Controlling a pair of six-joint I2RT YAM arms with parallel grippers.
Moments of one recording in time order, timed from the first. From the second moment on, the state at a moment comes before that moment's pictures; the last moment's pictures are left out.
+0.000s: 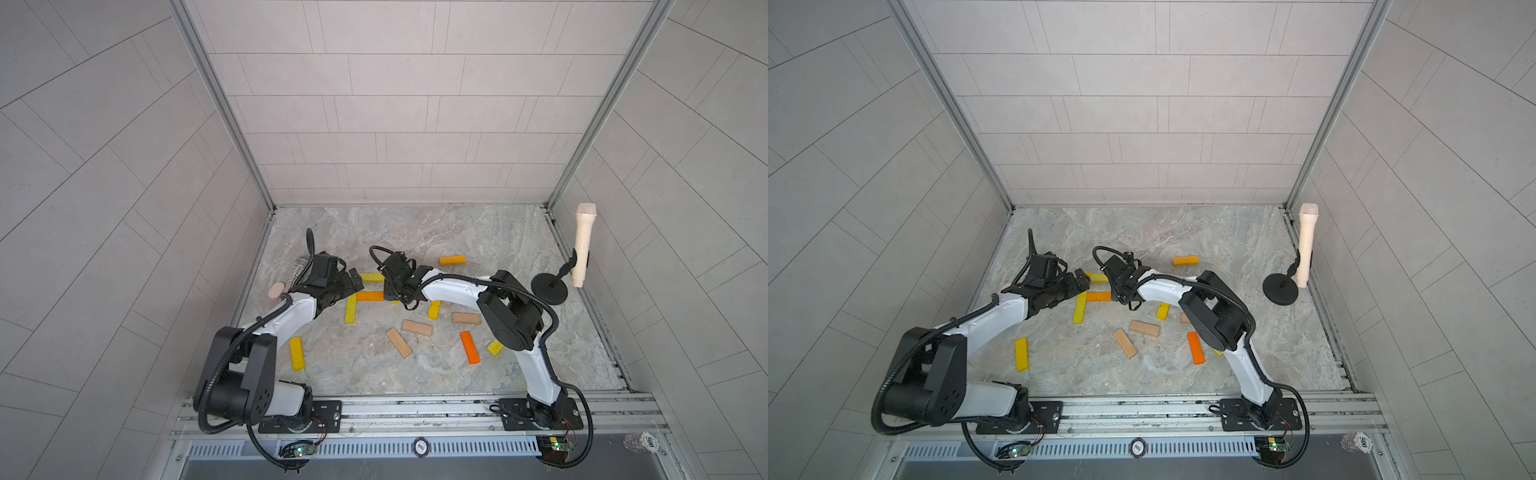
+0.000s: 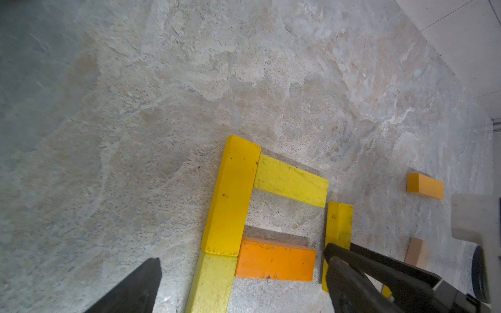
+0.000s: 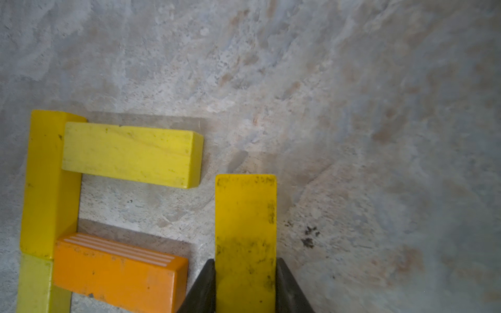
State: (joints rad) left arm -0.19 1.41 0.70 -0.18 0.12 -0.62; right arm 0.82 2.14 1.53 -0.43 0.19 0.78
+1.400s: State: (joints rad) left arm -0.18 1.51 0.73 -0.13 0.21 -0.61; right arm 0.81 2.18 1.56 -0.37 0.18 0.88
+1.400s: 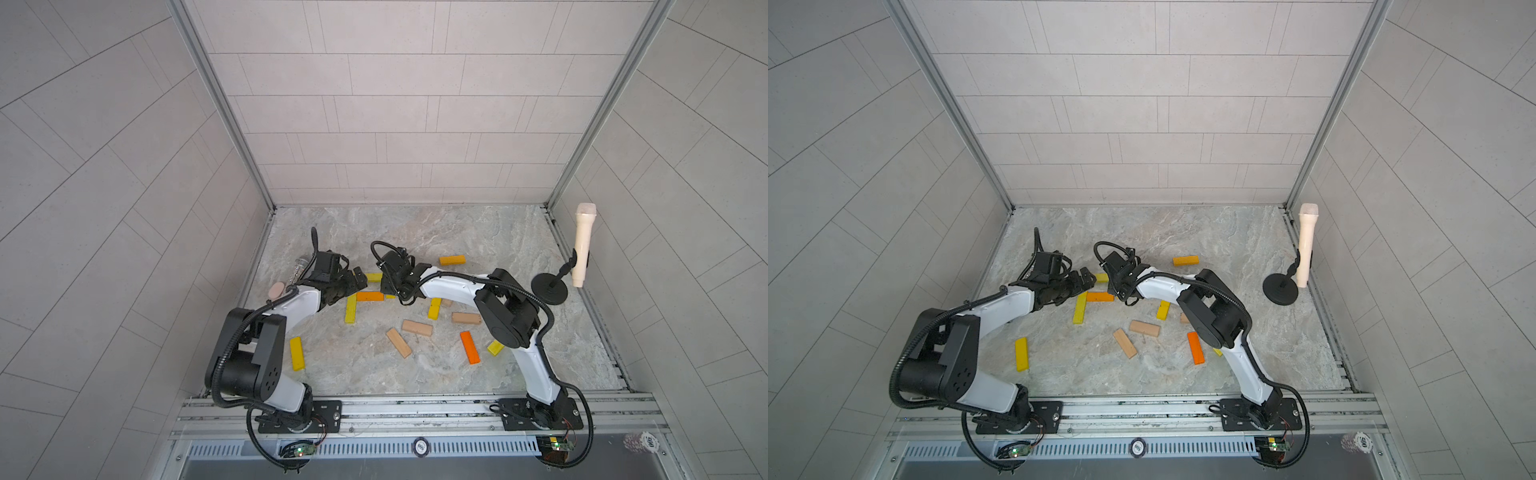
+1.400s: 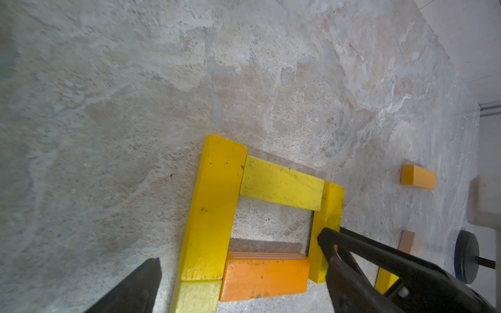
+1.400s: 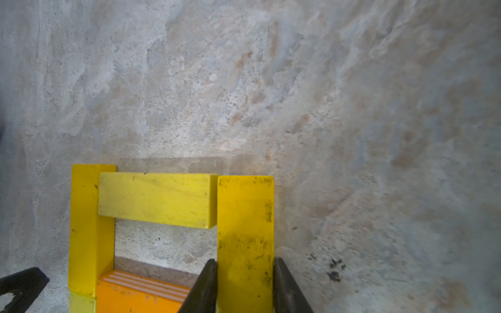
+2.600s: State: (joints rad) left arm -0.18 1.44 0.73 -0.16 0.23 -0.59; right arm 0.80 2.10 1.45 -0.28 0.17 0.85
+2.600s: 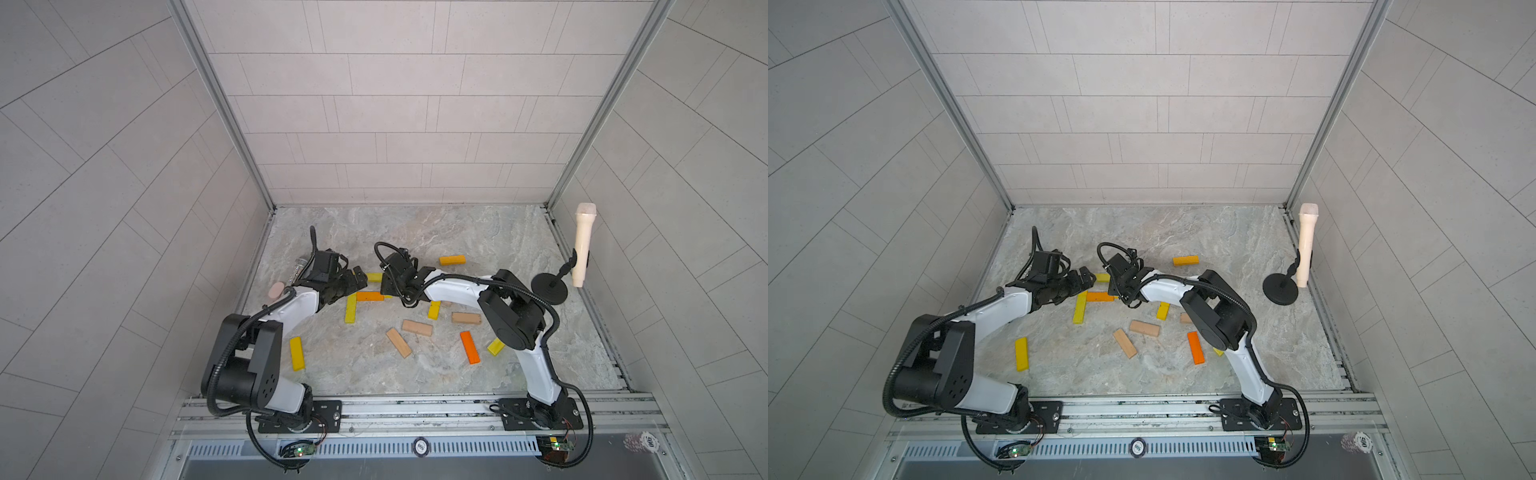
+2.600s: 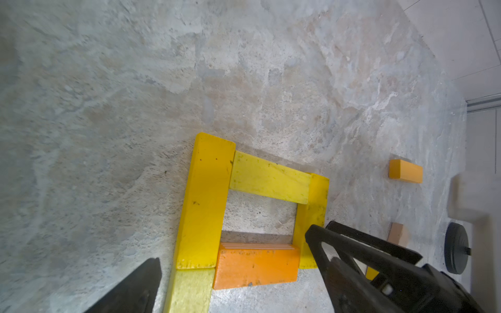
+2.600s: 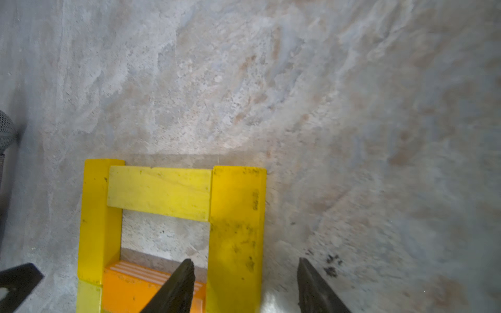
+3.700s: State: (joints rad) left arm -0.18 0.93 0.48 -0.42 0.23 -0.66; right arm 1.05 1.46 0.86 -0.40 0.16 0.46
